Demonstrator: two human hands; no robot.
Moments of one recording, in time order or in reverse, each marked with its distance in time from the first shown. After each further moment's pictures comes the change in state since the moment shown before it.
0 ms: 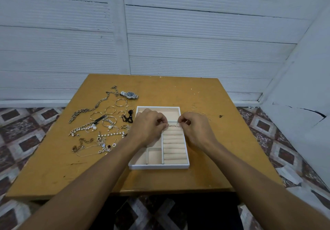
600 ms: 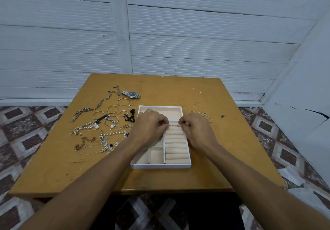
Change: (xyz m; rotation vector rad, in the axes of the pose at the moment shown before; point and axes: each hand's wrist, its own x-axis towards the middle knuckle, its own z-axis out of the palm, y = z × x) left_hand -0.004 -0.007 0.004 0.033 0.042 0.069; right_hand -0.003 0.003 0.006 -0.184 0.015 -0.121
